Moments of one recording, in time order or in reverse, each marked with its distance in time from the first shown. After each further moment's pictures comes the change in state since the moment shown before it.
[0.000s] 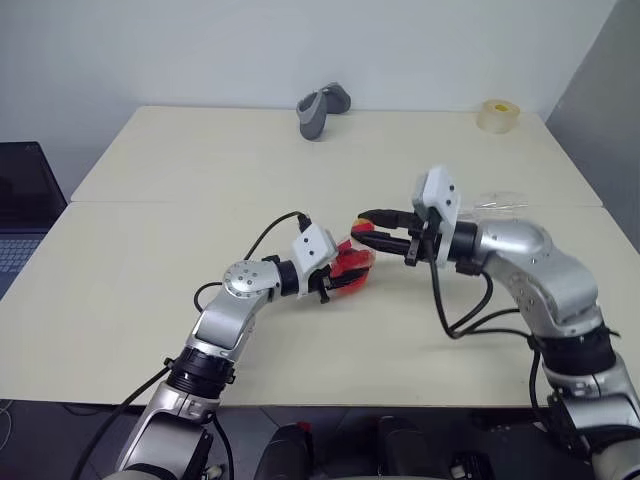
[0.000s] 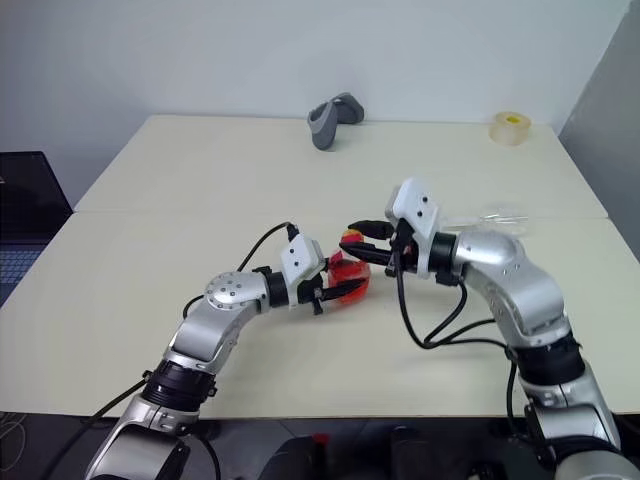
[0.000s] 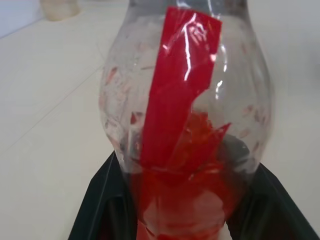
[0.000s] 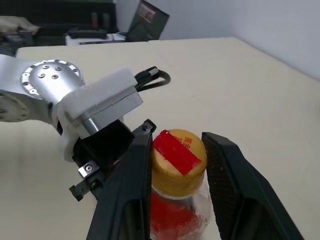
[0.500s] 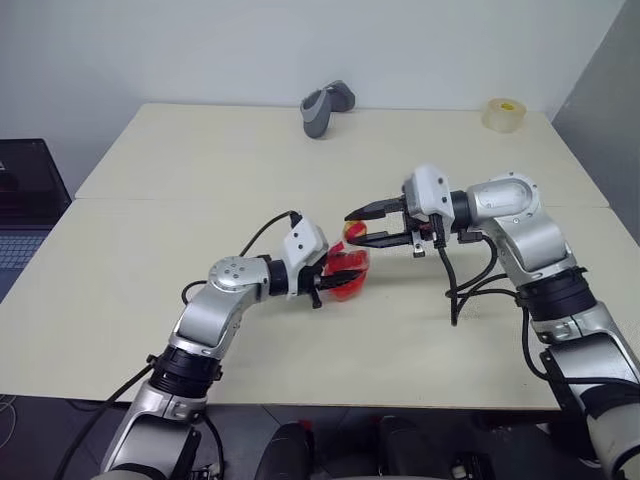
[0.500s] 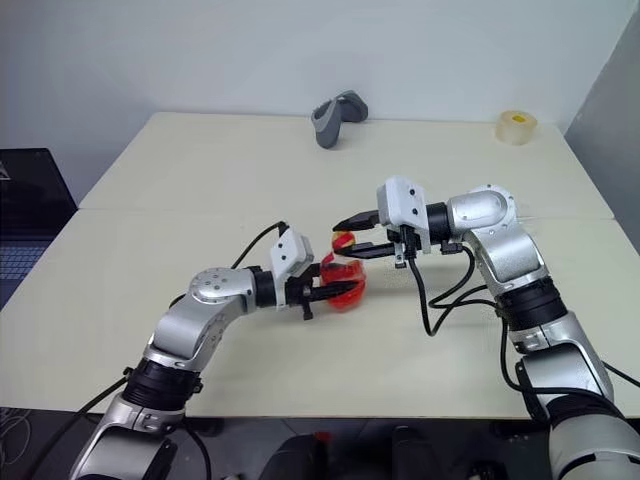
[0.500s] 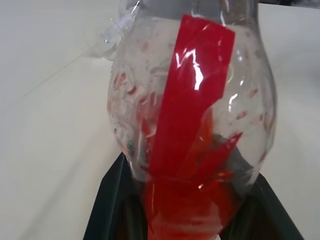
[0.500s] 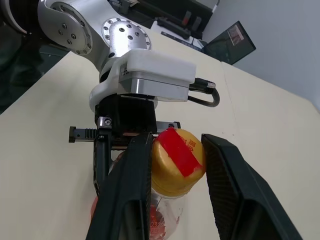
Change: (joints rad) left arm -0.006 0.035 0.012 -0.060 -0.073 0.140 -0.040; right arm -0.158 -0.014 0.093 0.326 -0.130 -0.472 0.356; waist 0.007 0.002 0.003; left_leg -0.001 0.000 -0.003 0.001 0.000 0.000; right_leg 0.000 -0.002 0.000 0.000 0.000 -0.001
